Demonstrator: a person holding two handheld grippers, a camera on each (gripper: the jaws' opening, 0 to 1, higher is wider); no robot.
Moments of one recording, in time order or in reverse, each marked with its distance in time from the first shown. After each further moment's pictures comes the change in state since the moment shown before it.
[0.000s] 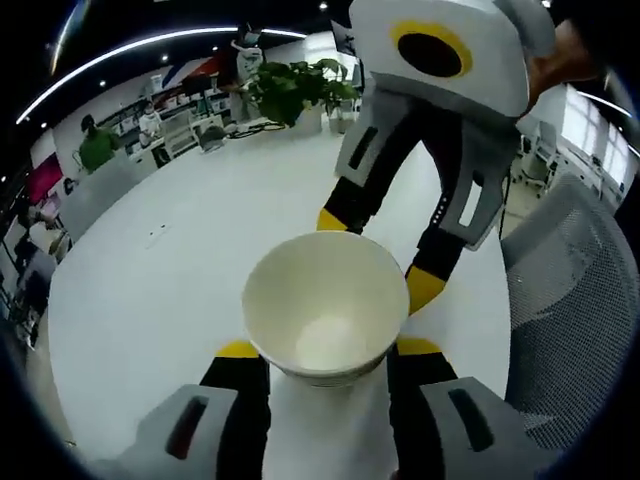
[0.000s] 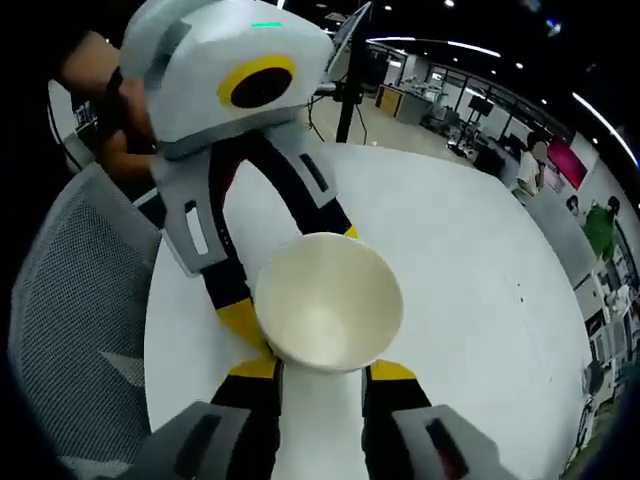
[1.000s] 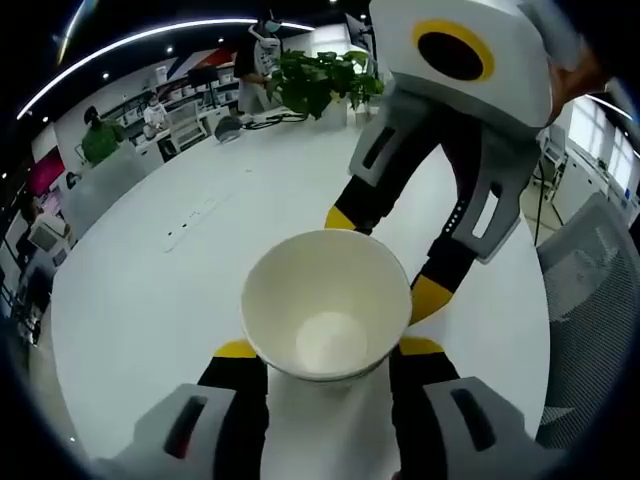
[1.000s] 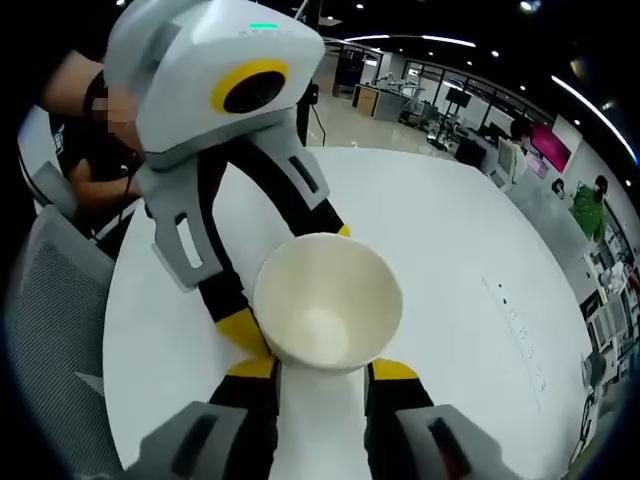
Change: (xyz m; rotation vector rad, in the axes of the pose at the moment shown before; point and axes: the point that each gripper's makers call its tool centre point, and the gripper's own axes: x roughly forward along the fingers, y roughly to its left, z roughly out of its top) left arm 0.023 0.071 0.010 -0.003 0.039 0.025; right arm 0.020 -0.066 0.016 0.082 -0.015 -0.056
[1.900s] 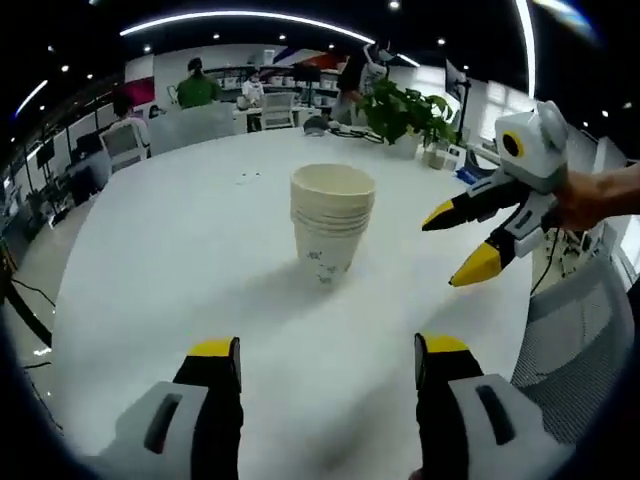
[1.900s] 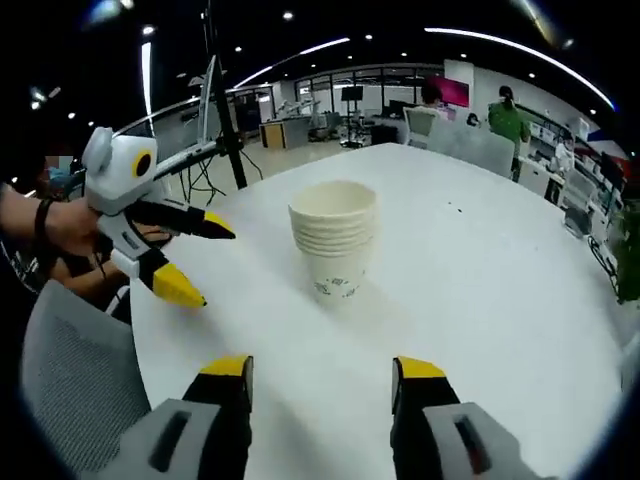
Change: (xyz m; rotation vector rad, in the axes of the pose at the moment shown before) left arm -0.085 -0.050 -0.075 -0.408 -0.128 0.224; right arm -0.046 0.060 -0.065 0.484 -0.188 -0.160
